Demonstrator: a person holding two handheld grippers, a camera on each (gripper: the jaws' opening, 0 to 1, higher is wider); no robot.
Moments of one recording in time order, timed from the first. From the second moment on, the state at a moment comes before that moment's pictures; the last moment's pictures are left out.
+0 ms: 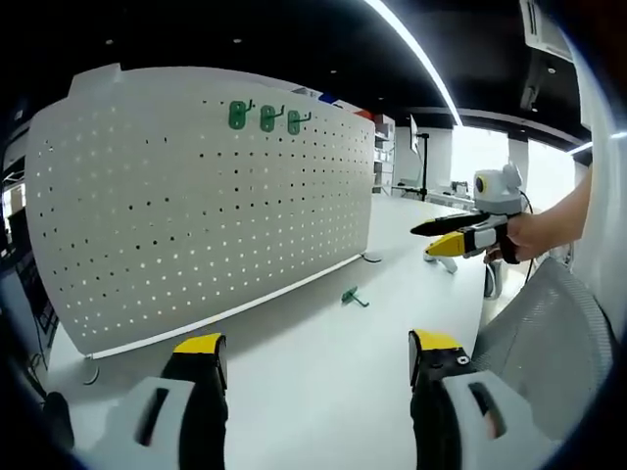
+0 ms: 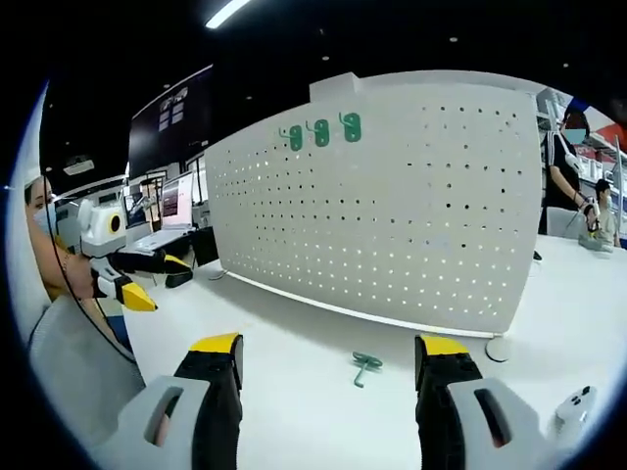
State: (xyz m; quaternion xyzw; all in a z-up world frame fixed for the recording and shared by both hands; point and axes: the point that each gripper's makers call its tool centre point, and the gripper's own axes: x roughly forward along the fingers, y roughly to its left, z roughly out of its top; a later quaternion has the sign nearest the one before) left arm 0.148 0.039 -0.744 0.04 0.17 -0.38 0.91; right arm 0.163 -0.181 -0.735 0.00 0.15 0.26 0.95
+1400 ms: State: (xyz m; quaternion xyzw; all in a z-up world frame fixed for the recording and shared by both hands) left arm 0.170 0.003 -0.747 0.11 0.17 -0.43 0.88; right arm 0.152 -0.182 -0.748 -0.01 0.17 0.26 0.95
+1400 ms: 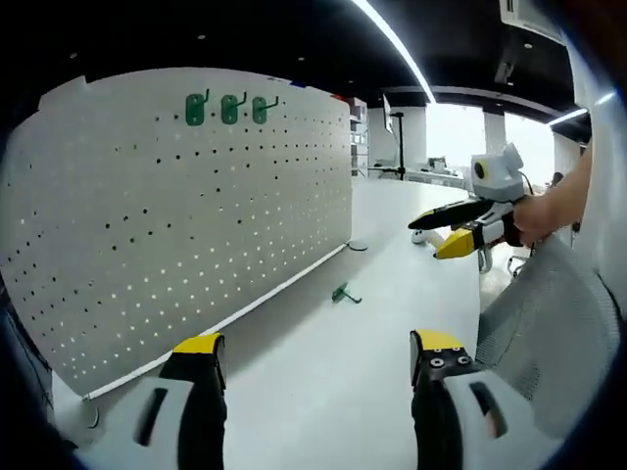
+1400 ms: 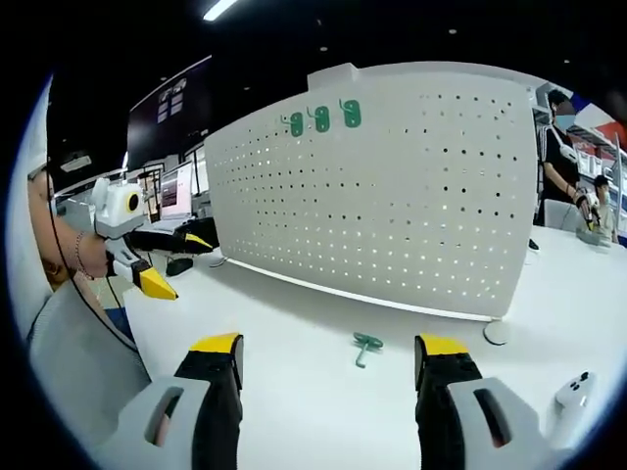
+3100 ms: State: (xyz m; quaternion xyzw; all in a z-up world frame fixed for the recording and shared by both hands) left arm 0.206 -0.087 -0.781 0.25 0.21 -0.59 0.73; right arm 0.149 -0.185 -0.757 -0.02 0.19 0.25 0.95
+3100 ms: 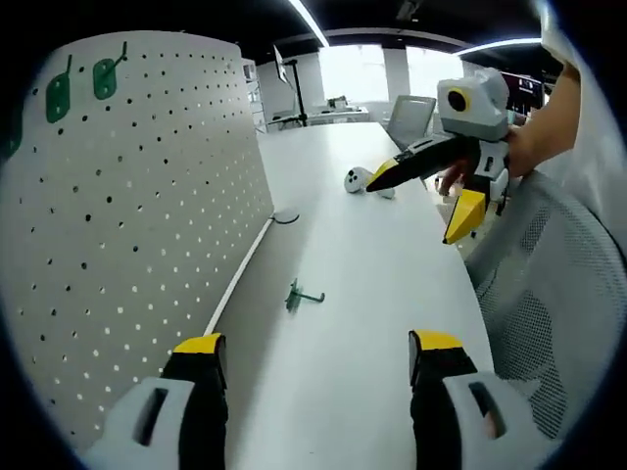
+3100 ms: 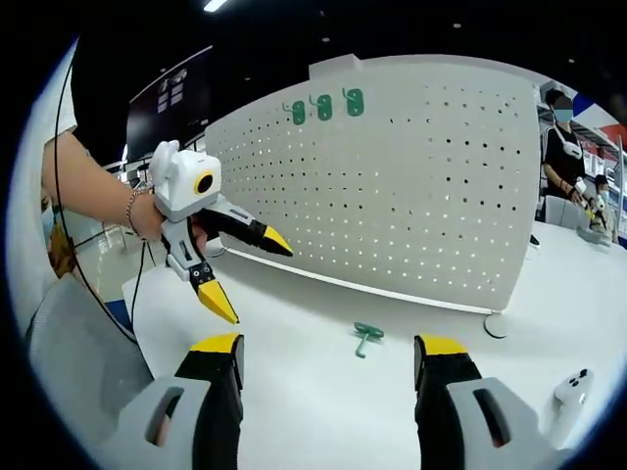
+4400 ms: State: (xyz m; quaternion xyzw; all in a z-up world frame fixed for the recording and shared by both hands) left arm 0.230 -0.147 -0.829 0.38 0.24 -0.67 0.60; right arm 0.152 -0.195 -0.758 -0.01 0.19 0.23 0.95
